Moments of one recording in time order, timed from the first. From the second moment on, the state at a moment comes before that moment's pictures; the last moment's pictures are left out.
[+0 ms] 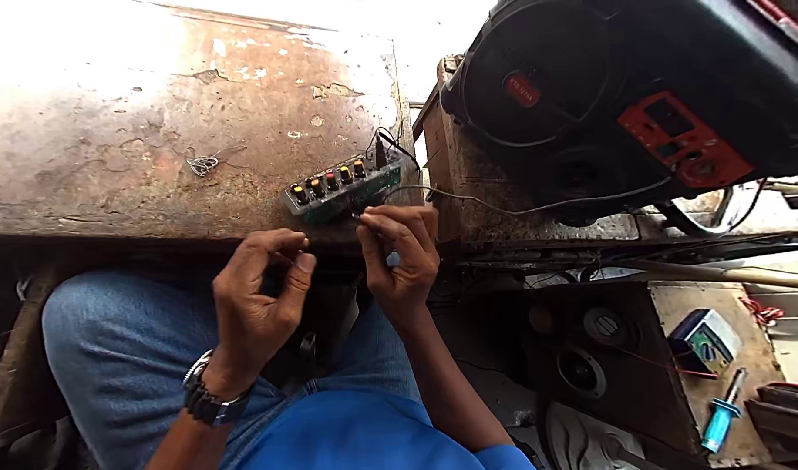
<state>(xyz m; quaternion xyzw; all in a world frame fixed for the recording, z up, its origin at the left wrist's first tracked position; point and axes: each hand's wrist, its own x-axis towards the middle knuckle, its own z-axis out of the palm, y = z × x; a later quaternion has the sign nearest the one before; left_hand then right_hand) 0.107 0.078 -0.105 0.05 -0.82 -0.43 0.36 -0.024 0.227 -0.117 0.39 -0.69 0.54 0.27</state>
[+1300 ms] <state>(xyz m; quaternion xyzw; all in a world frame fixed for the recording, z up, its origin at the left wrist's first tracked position) 0.107 0.104 -0.153 -0.02 -0.81 -0.54 0.22 0.006 0.274 -0.164 0.45 -0.74 0.46 0.17</state>
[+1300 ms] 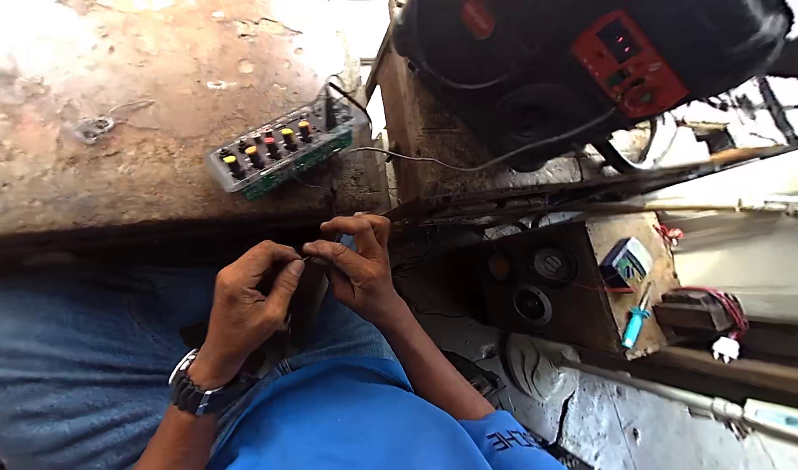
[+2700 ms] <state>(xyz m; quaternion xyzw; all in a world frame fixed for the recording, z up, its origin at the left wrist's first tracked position) 0.106 0.115 -0.162 0.09 -0.84 -0.48 0.24 -0.022 0.894 -0.251 -0.49 -0.86 0.09 0.10</state>
